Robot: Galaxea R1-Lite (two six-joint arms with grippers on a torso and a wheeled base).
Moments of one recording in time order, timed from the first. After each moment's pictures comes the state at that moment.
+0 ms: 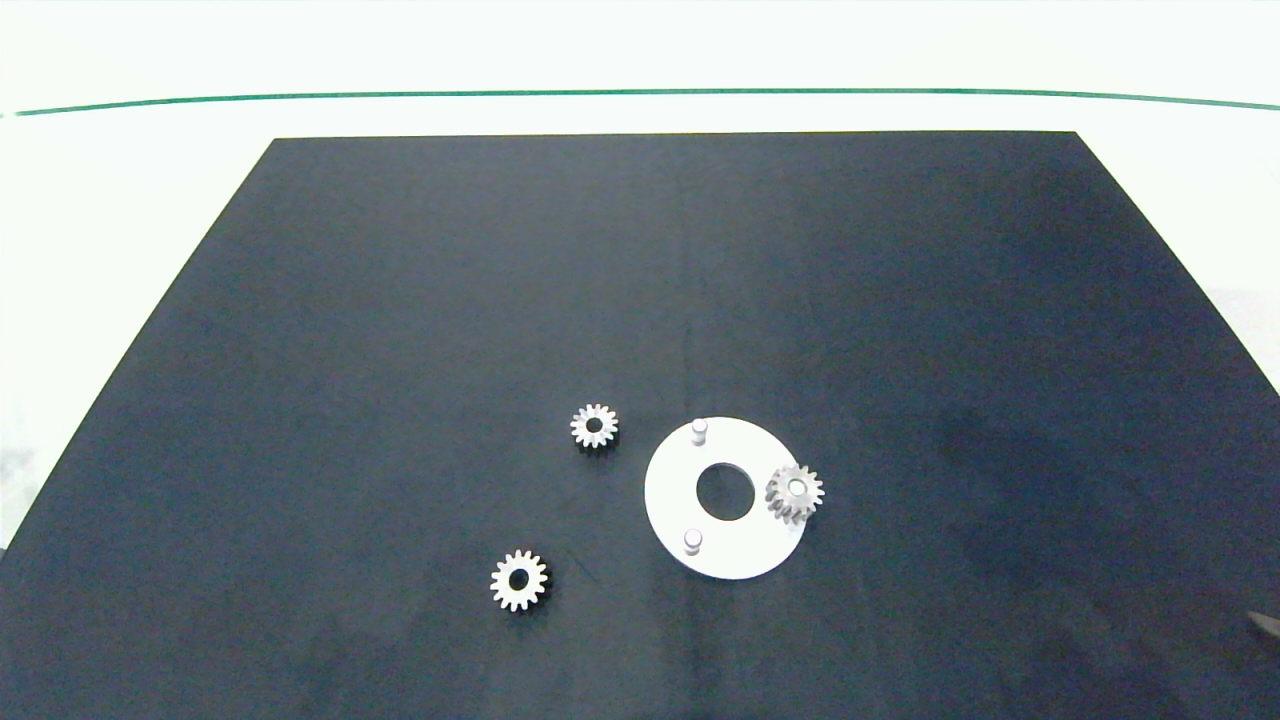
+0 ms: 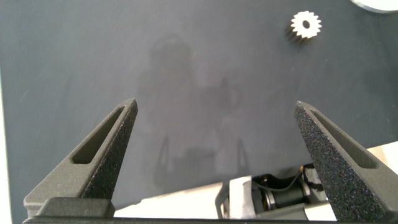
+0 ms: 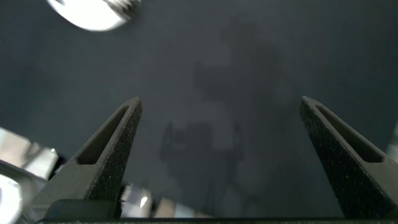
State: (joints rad) left arm -0.19 0.34 -0.45 0.39 -0.03 0.11; right arm 0.60 0.72 -0.84 0.54 -0.32 -0.12
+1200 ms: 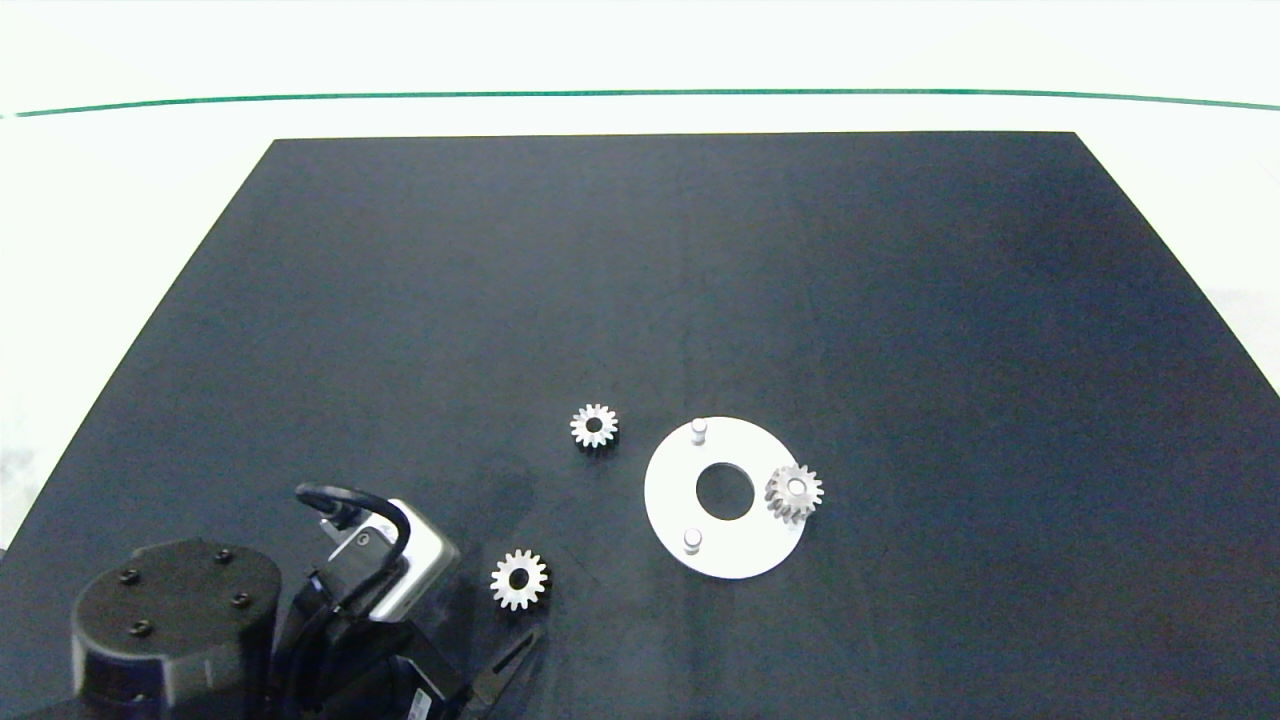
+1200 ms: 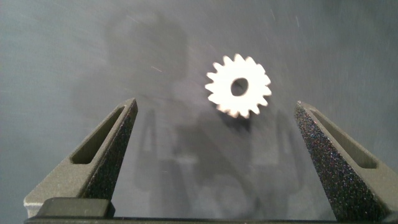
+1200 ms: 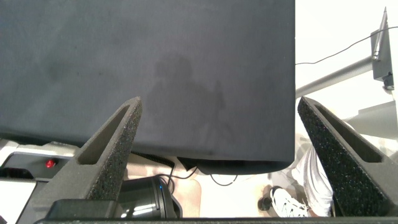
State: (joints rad) left arm -0.74 1.45 -0.24 -0.77 0.24 0.20; right arm 0.25 0.09 -0.81 0.91 -0.32 -0.22
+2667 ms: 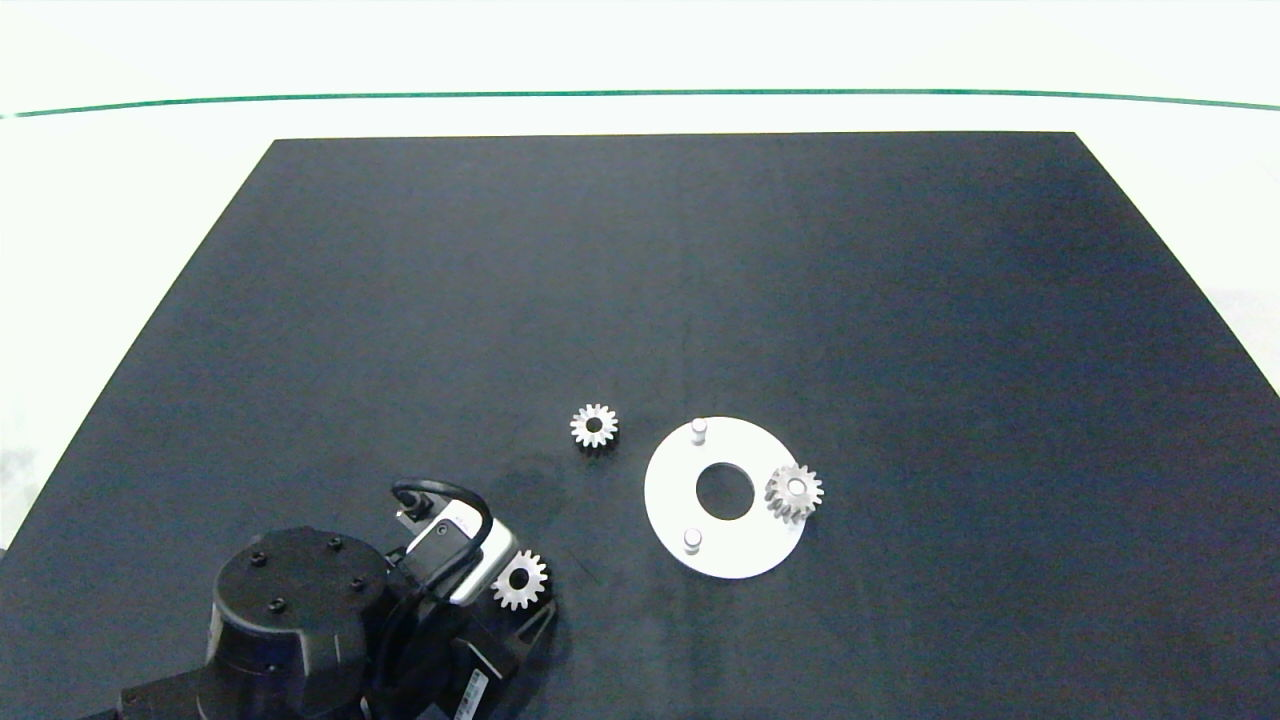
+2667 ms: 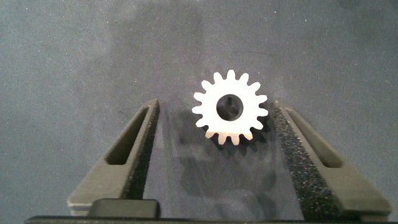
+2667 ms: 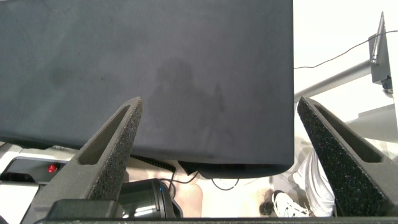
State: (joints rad) left arm -0.77 1.57 -0.30 -0.81 0.31 0.21; right arm 0.25 0.09 -0.83 0.91 -0.32 -0.22
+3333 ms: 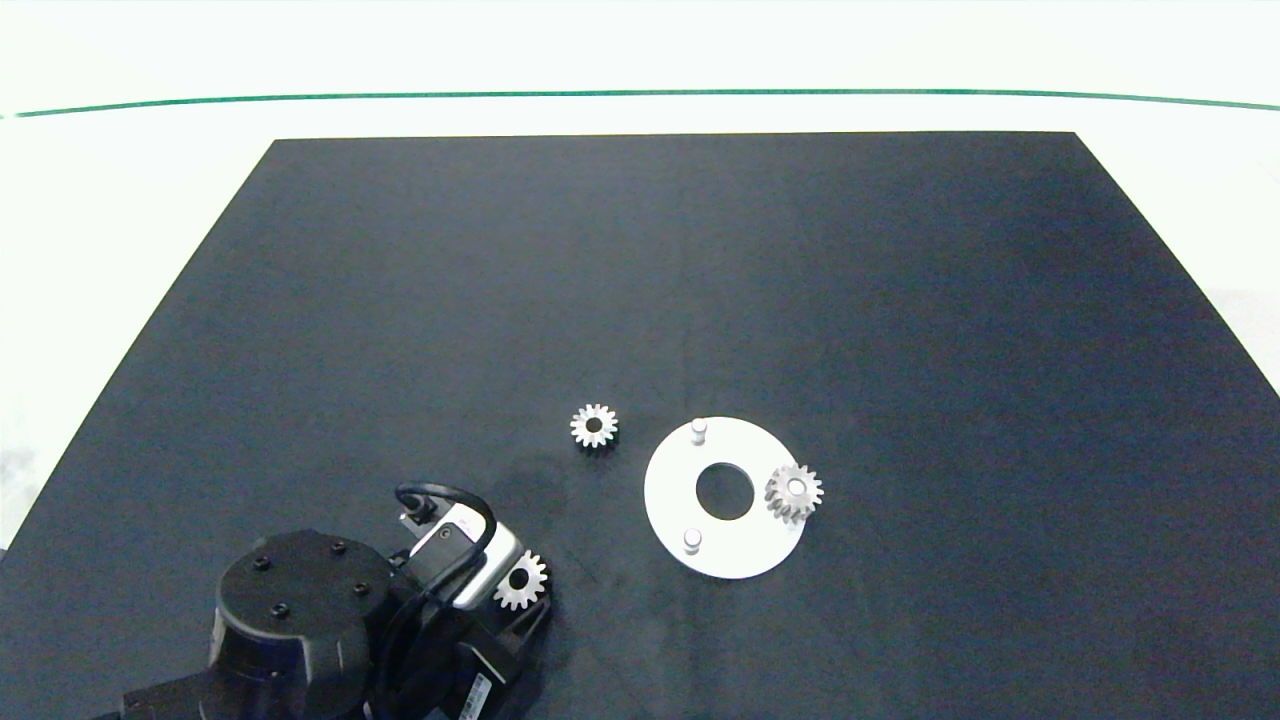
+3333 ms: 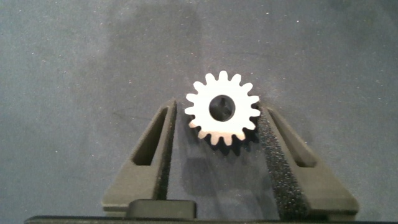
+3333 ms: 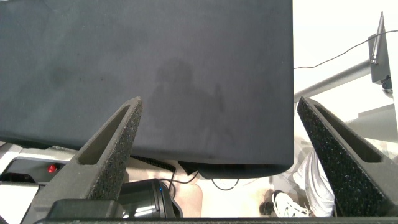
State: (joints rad) left arm -0.79 1.57 -0.30 -0.81 0.31 0.20; right arm 0.25 0.09 -0.83 0.91 -0.32 -0.22
